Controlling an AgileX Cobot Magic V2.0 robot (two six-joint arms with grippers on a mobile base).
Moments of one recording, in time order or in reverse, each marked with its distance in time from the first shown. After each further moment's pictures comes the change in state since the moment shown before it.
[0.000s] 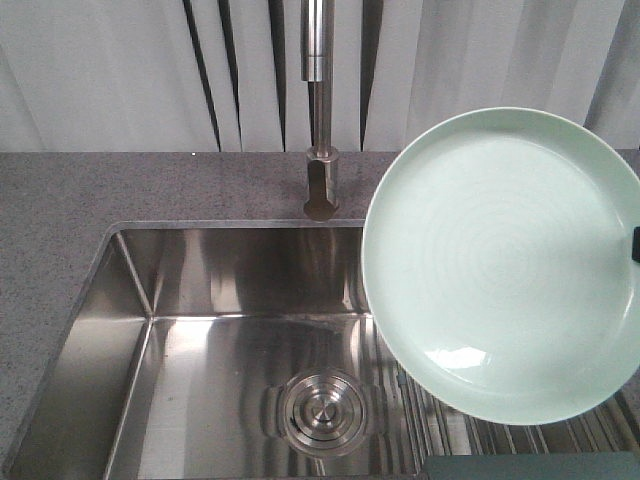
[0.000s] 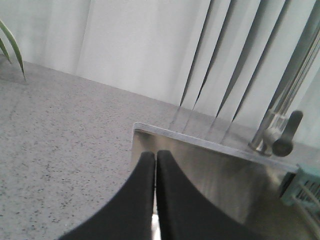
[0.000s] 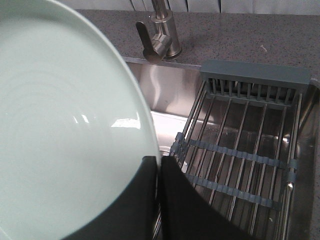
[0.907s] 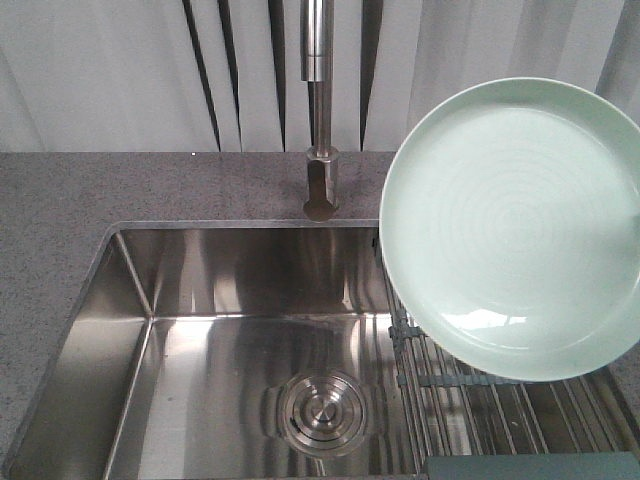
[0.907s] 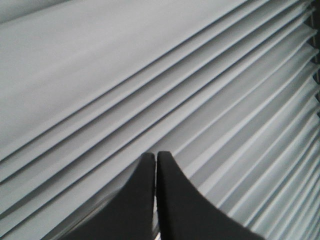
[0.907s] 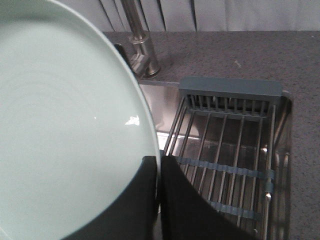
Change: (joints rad) left arm 0.000 0.000 -0.028 0.136 -0.583 -0.941; right arm 0.000 0.000 0.000 -0.031 -0.096 0.049
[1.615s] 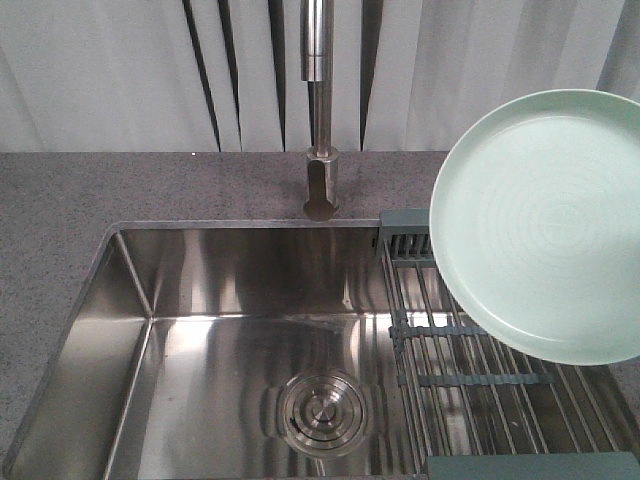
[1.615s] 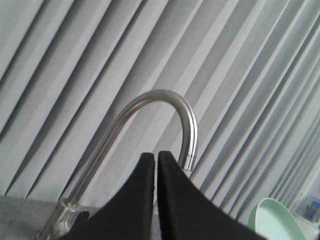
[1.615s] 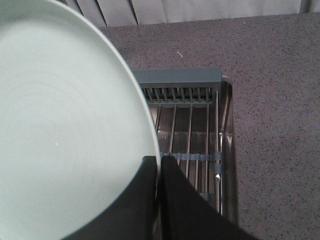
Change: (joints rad) left arm 0.000 0.800 -0.500 0.751 -0.181 -0.177; right arm 0.000 0.000 0.000 -0.183 -0.070 0.132
